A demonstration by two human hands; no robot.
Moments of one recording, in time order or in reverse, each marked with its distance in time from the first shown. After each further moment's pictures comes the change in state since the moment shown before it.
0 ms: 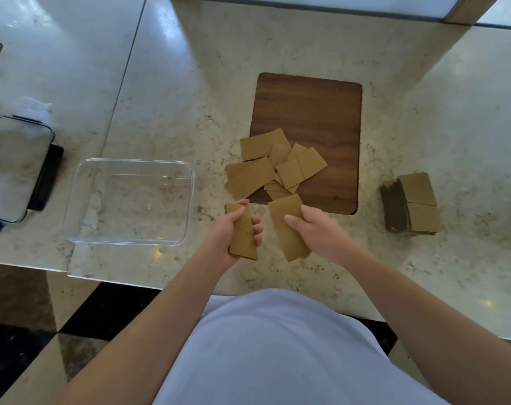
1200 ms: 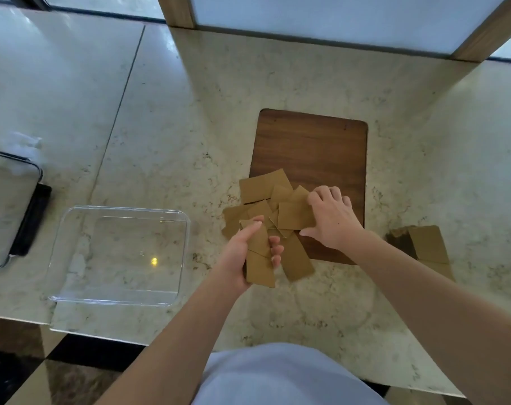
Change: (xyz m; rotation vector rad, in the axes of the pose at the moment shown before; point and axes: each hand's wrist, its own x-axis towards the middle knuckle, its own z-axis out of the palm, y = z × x) left_hand 0.036 0.037 0.054 -0.088 -0.136 -0.093; right_hand 0.122 -0.012 -0.076 -0.981 0.233 -0.270
